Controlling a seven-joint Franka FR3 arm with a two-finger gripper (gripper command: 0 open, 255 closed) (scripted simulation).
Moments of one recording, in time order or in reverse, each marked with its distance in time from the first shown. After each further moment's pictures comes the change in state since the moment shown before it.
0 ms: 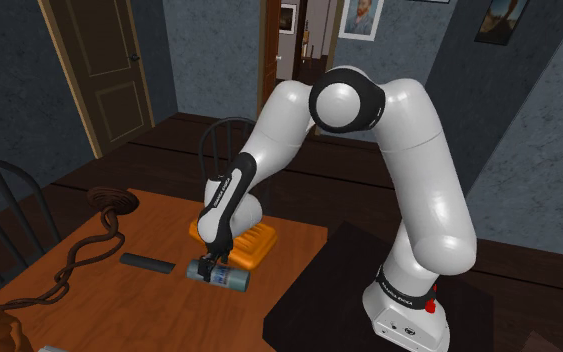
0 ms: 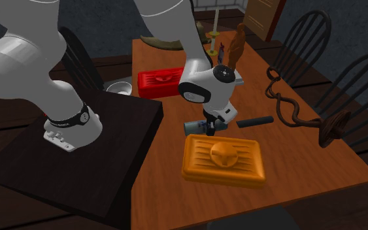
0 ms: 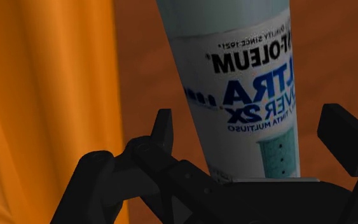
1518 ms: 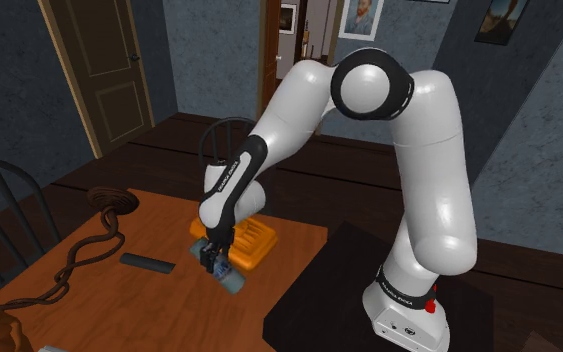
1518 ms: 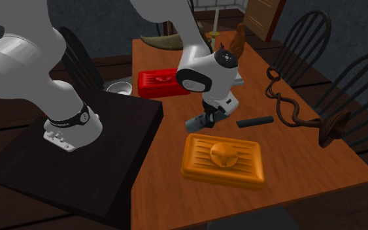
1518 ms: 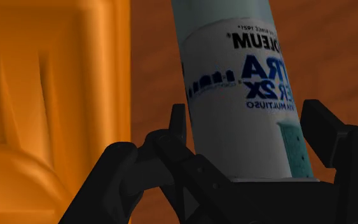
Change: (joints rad) arm 0.010 -0.144 -0.013 -0.061 -0.014 -0.103 0.033
